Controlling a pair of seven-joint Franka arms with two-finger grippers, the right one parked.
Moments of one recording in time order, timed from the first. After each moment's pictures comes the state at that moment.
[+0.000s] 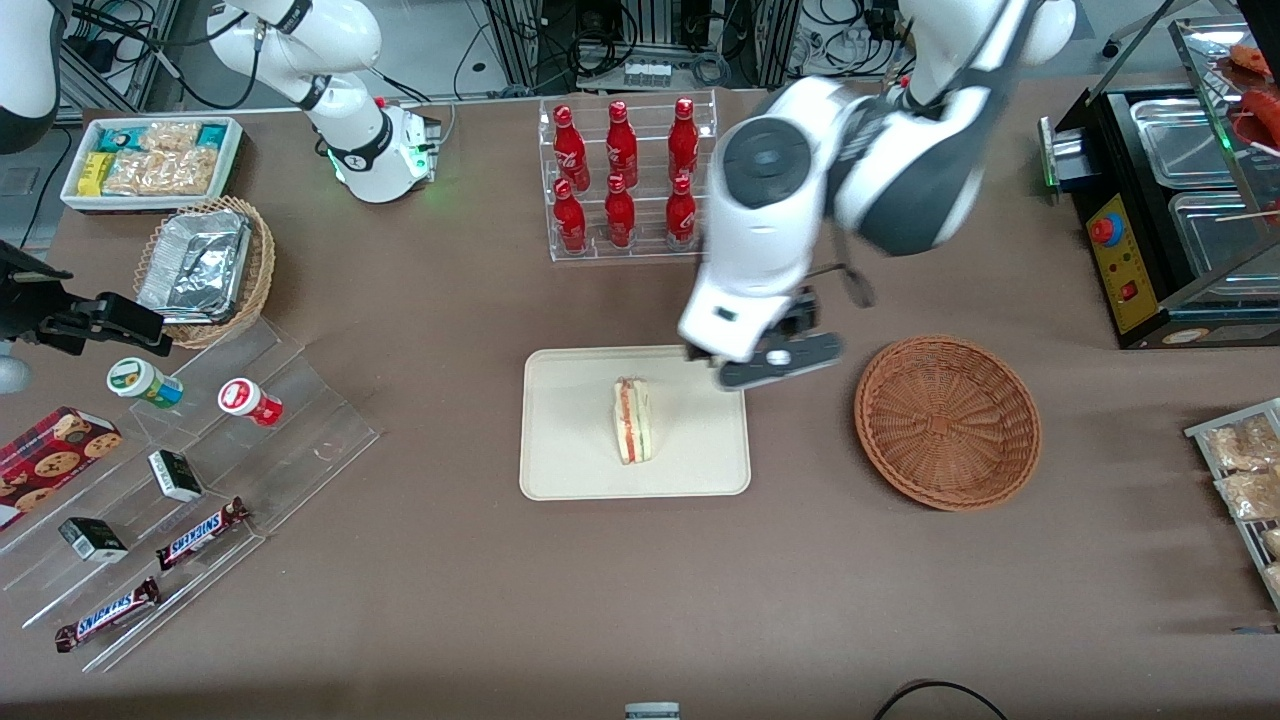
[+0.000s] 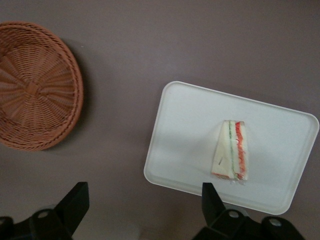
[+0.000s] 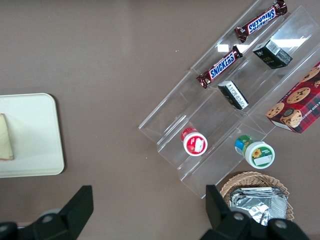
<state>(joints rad) -0.57 0.39 -0.04 -1.30 0.07 1.65 -0.91</state>
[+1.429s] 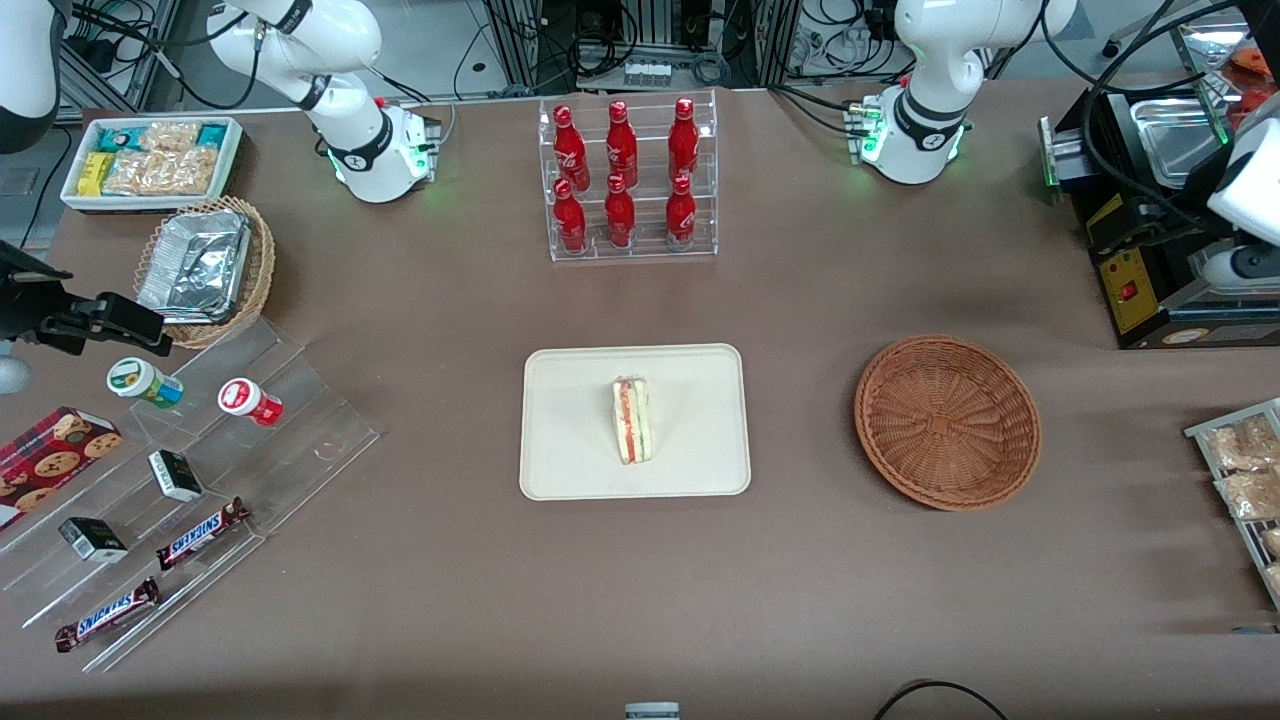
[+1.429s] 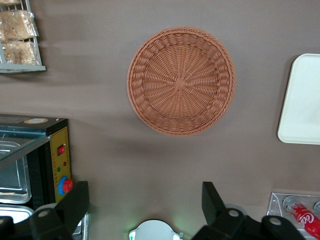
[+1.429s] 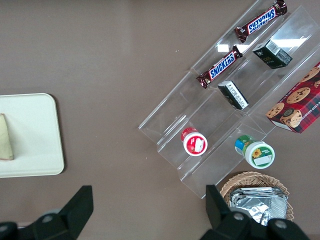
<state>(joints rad) 0.04 -0.09 -0.04 -1.65 0.03 1.46 -0.07</state>
